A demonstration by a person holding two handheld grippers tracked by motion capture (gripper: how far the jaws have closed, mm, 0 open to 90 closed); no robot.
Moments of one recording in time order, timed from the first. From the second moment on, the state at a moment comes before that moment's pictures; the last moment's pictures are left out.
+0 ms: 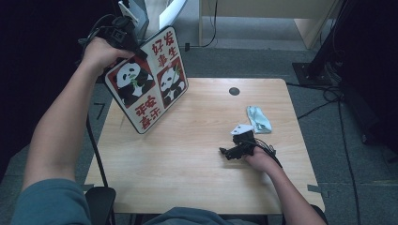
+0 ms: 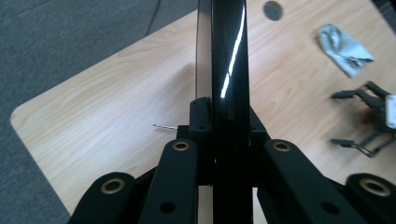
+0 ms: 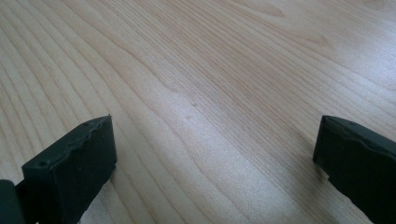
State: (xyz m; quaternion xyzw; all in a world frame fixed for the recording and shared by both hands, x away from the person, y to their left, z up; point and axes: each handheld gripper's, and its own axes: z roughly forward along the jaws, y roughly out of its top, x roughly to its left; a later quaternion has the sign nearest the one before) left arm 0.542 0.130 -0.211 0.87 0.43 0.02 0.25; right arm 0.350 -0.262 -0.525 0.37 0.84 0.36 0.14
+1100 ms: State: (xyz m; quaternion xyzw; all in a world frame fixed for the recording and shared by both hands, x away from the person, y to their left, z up) left arm 0.462 0.066 -0.244 0.89 0.37 -0.06 0.27; right arm 0.350 -0.262 -0.525 0.37 0.85 0.36 0.14
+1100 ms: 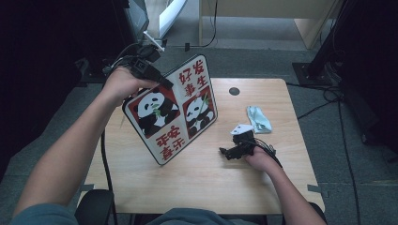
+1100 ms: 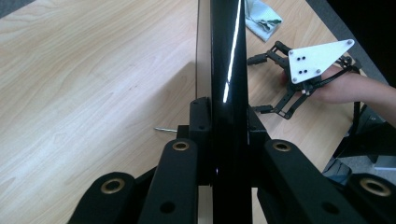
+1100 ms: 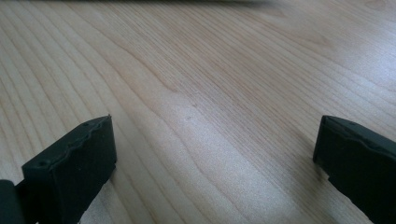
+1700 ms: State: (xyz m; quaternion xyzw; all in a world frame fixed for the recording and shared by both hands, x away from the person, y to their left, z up) left arm 0.470 0.063 -0.247 0.88 0.38 -0.06 0.26; right arm 0.350 -0.262 -0.525 0.37 0.85 0.36 0.14
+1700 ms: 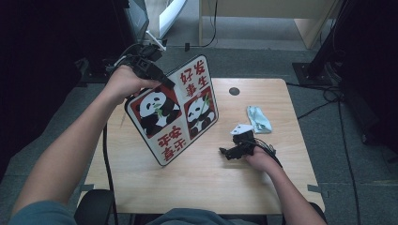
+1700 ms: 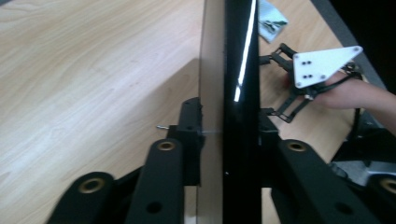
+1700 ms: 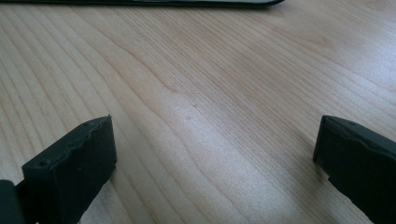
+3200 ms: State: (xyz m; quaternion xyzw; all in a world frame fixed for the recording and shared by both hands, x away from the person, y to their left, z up) left arm 0.396 0.142 -0.249 0.87 0.34 0.05 0.36; right arm 0.357 -0.263 -0.525 0.36 0.85 0.36 0.14
